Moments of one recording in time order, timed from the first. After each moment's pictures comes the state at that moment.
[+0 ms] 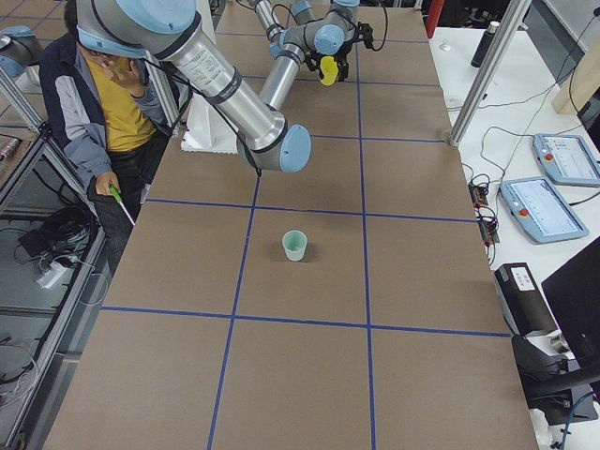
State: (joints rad) left arm -0.53 -1.94 -1.65 -3.02 -1.63 -0.38; right arm 0.68 -0.59 1.62 -1.62 2.14 0.96
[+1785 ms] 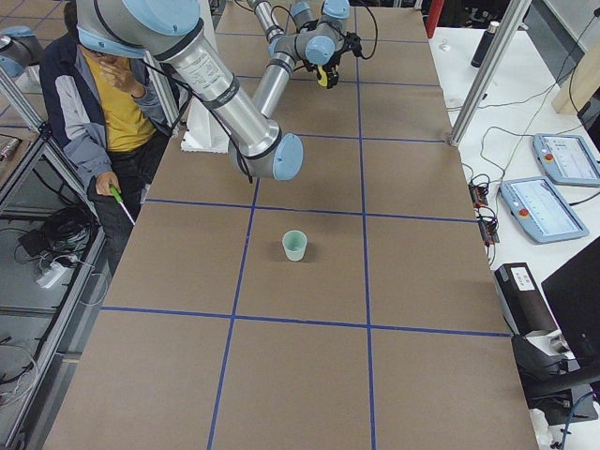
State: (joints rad) left arm -0.52 -1.97 -1.65 -3.04 -1.63 -0.38; right arm 0.62 -0.66 1.67 -1.62 2.14 0.90
